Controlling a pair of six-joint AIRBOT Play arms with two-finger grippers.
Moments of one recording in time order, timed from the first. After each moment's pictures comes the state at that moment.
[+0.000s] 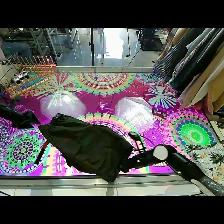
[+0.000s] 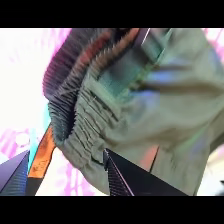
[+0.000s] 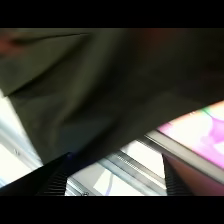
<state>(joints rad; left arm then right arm) 0.48 -1.81 1.75 1.07 -1.63 -1.29 0.45 -1.00 0.57 -0.84 0.98 1.44</state>
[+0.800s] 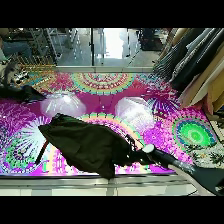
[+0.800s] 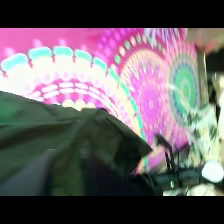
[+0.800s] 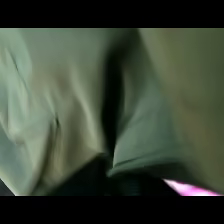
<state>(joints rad) 0.32 -1.65 1.85 0.71 -1.59 -1.23 0.47 -1.40 0.59 -0.22 0.77 1.11</state>
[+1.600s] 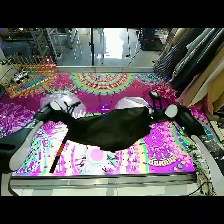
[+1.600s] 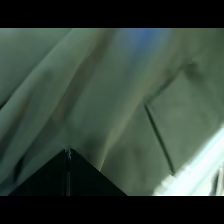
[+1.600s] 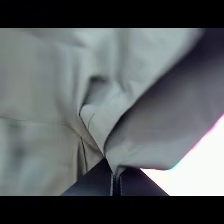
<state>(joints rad) -0.13 -1.83 1.45 0.90 -1.27 -1.16 0.16 -1.34 1.20 -1.18 1.00 1.44</state>
